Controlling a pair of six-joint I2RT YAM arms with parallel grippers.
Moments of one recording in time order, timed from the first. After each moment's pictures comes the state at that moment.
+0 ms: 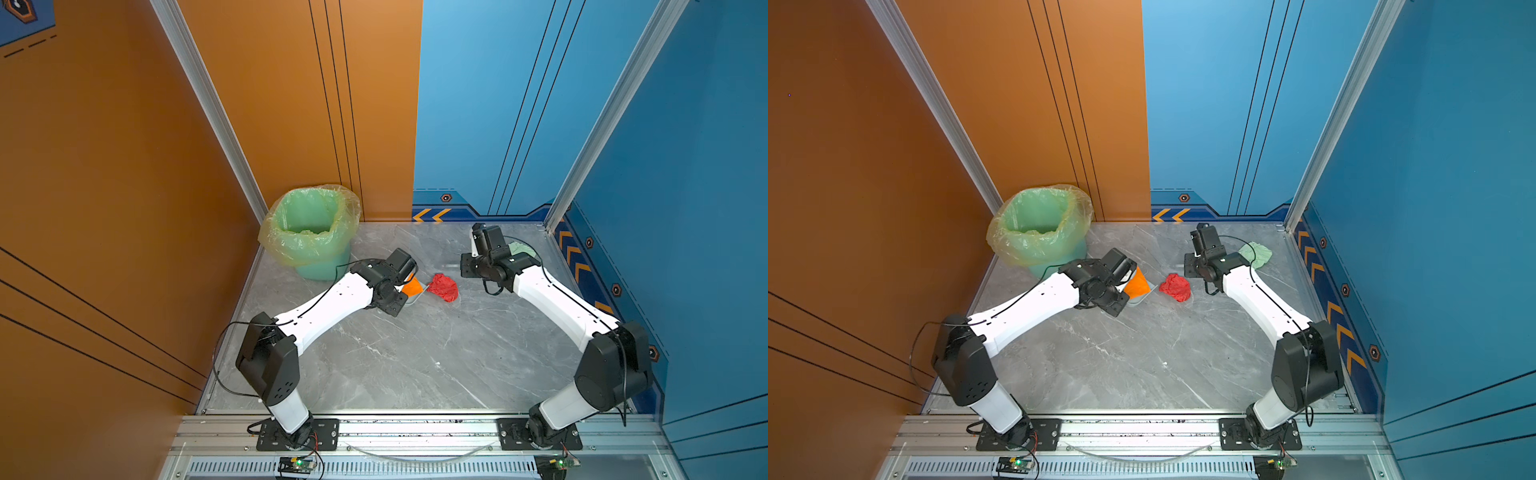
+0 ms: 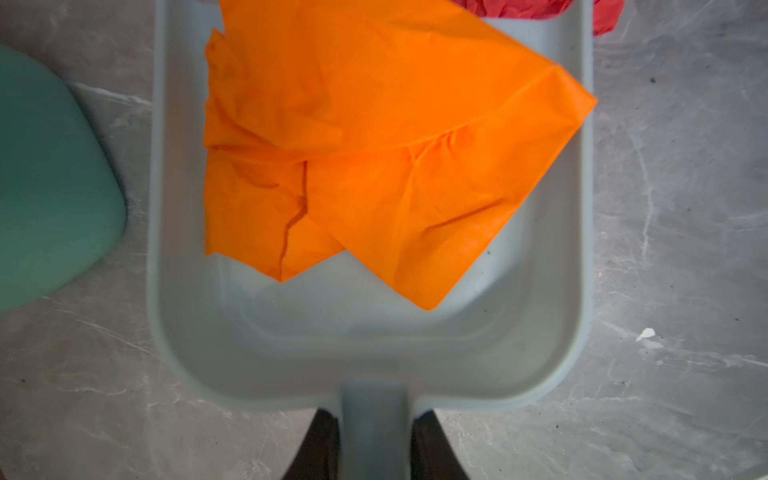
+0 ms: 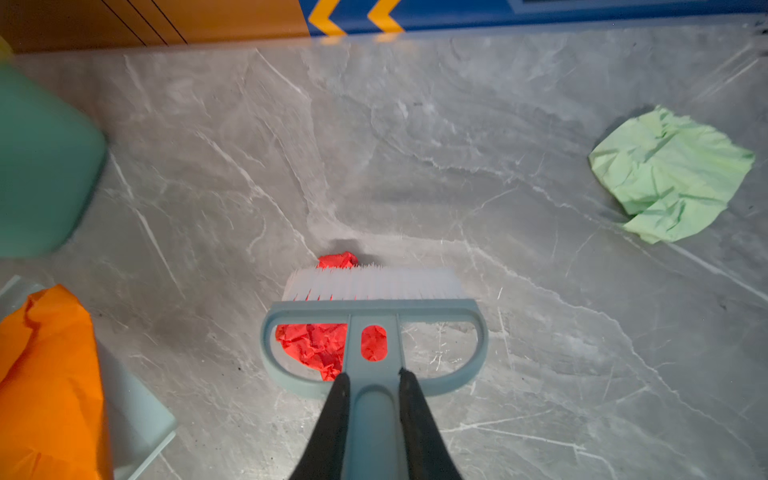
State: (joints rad) left arm -0.71 1.66 1.46 -0.99 -0.18 -0.10; right arm 0.38 1.55 1.31 -0.57 0.12 0.31
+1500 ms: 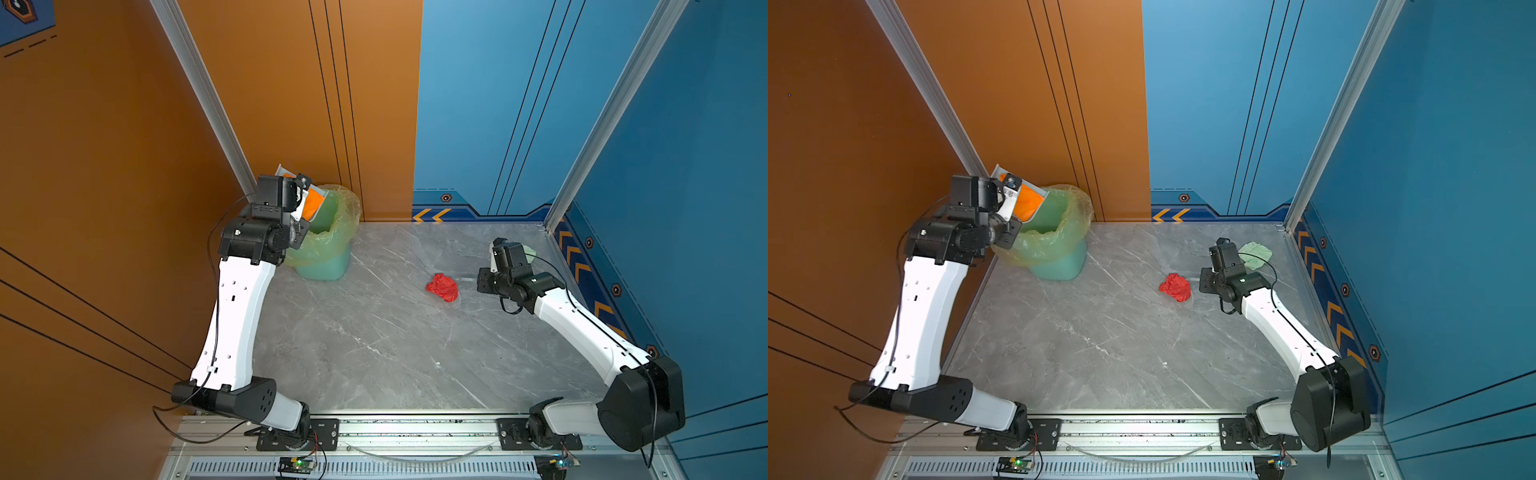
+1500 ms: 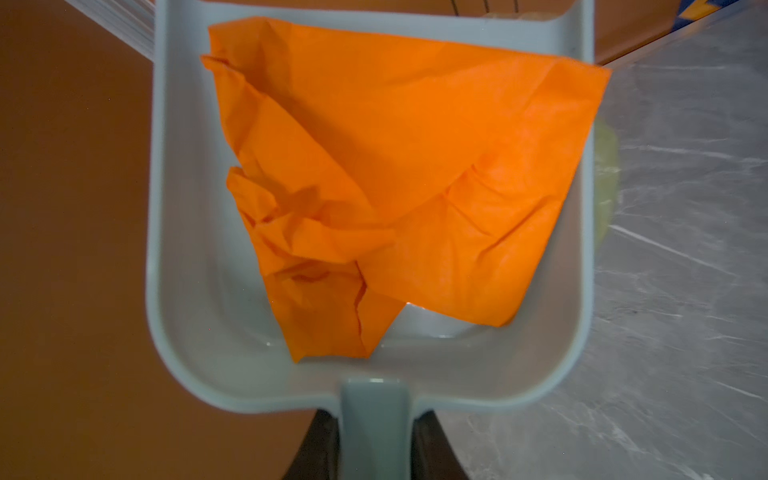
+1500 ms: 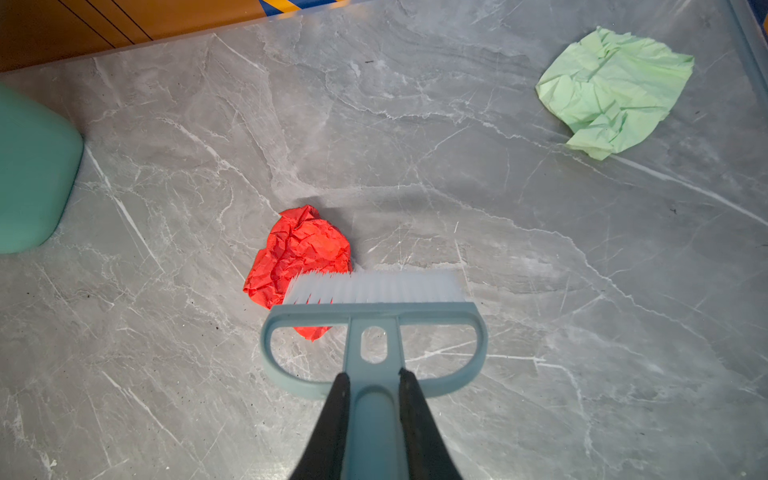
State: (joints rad) left arm -0.14 1.50 2.00 -1.17 -0.48 0.40; right arm 0.32 1.36 1.08 -0.57 0.09 0.38
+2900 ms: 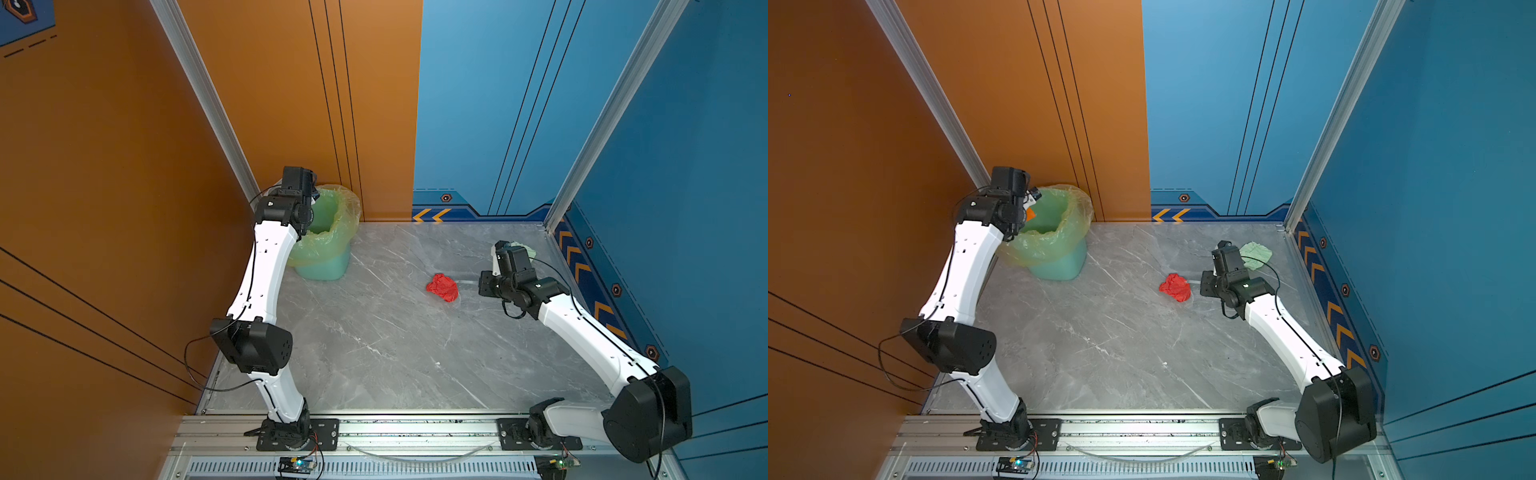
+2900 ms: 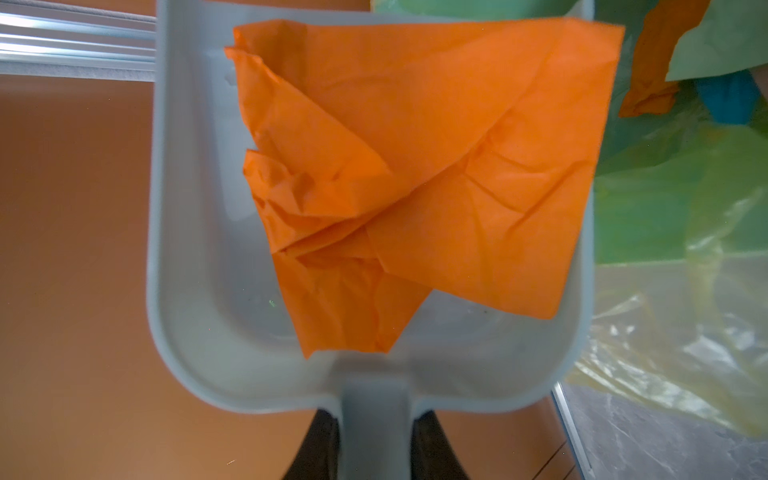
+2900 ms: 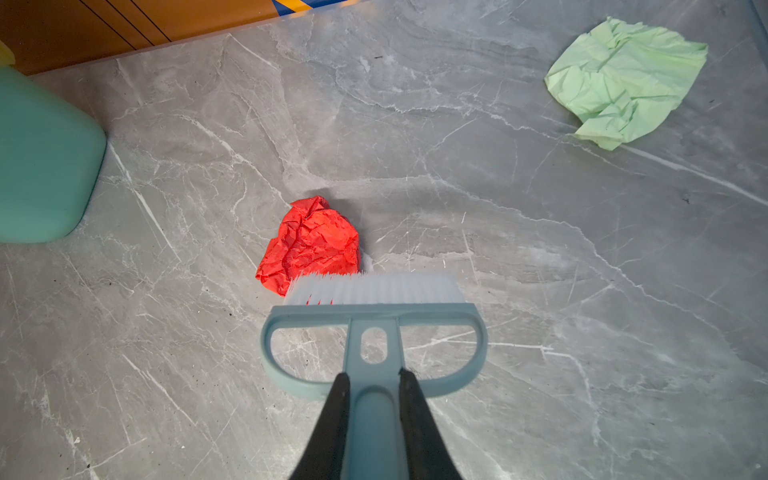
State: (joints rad) left arm -0.09 1.79 2.09 -1.11 -0.80 0.86; right arm 0.32 1.31 1.05 -0.56 0.07 0.38
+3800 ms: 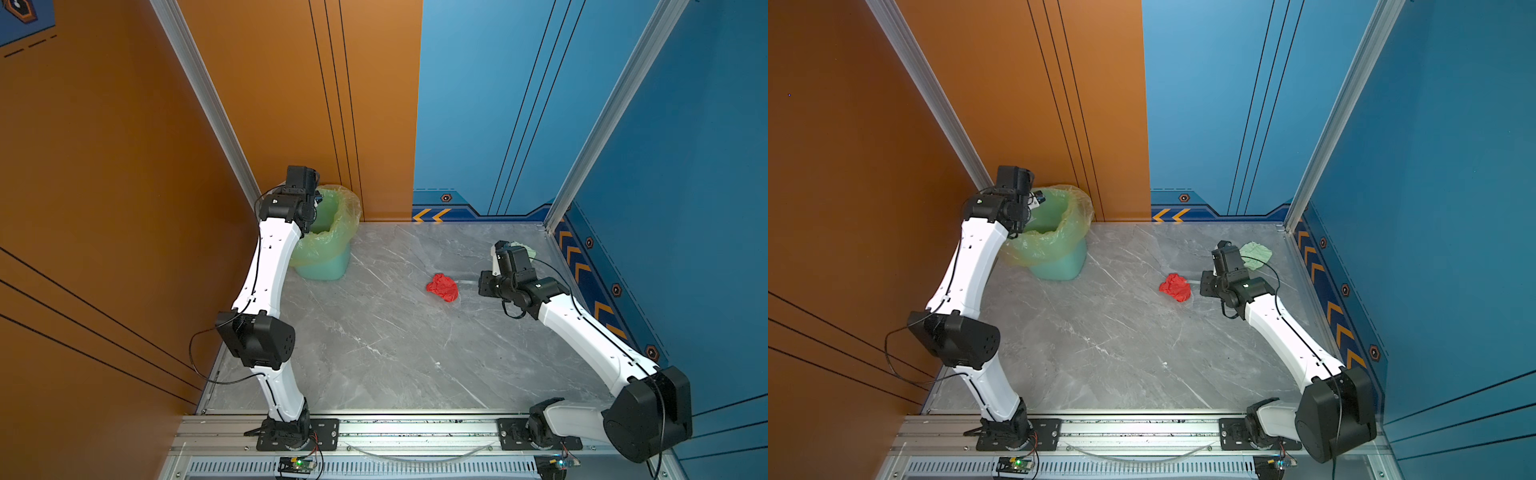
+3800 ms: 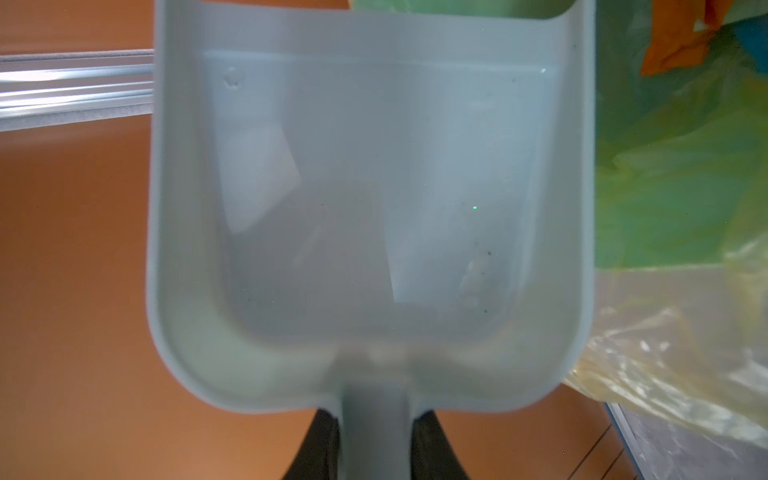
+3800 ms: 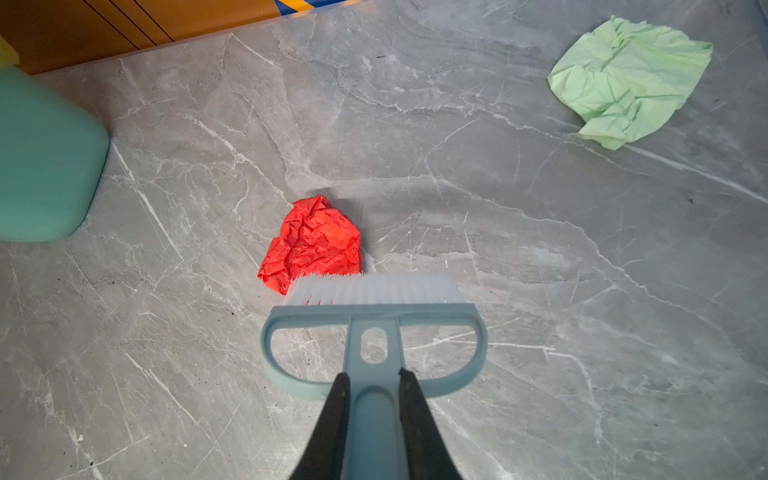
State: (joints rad) left arm -0.10 1.84 2.14 -1.10 -0.83 0.96; right arm 0.32 1.31 1.05 -0.56 0.06 0.38
